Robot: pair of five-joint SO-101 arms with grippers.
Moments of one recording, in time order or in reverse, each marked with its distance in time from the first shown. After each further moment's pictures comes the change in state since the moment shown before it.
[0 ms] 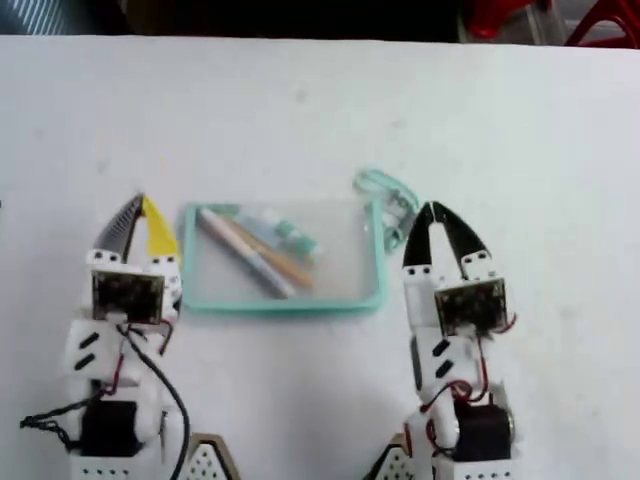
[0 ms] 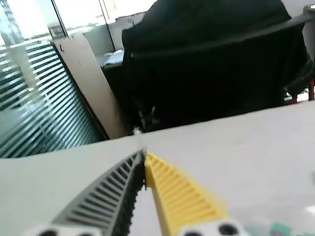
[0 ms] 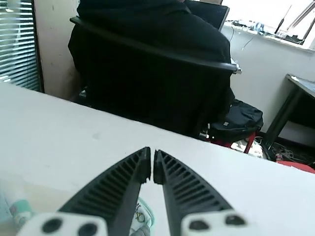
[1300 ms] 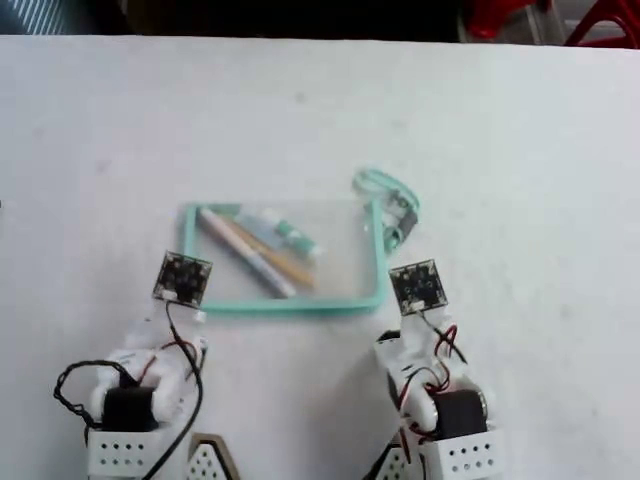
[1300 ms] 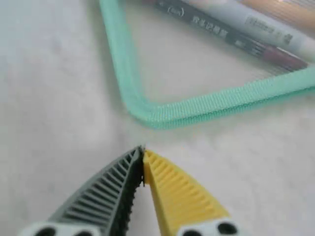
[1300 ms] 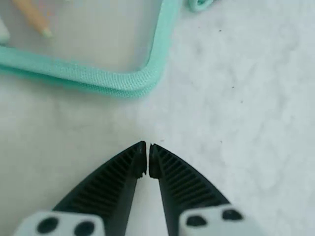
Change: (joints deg) left arm -0.2 0.6 15.3 37.2 -0.5; right arm -6.2 0.2 15.2 38.1 -9.4
